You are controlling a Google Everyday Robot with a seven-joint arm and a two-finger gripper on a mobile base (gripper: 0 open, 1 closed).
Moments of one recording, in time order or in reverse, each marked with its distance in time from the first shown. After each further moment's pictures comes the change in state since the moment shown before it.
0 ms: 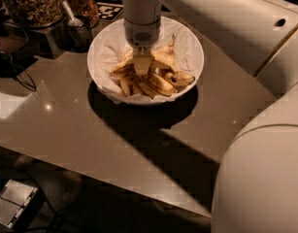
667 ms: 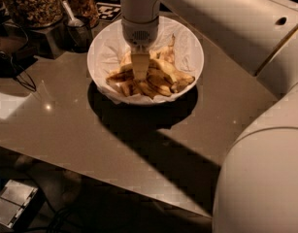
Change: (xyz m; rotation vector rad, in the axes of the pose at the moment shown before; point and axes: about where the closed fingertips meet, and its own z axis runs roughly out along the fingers) arm -0.002 -0.001 -0.007 0.017 -0.006 -0.011
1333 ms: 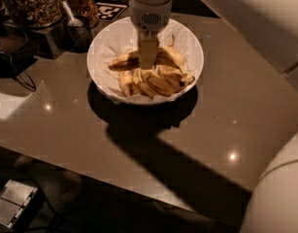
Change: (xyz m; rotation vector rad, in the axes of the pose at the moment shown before) arm 0.012 0.011 -0.045 0.036 -0.028 0.012
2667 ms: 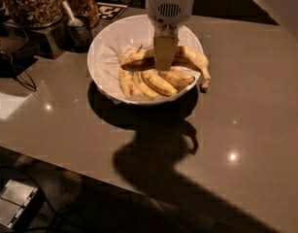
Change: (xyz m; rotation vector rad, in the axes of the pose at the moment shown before) arm 0.034 0.047 -0.048 0.001 0.064 0.119
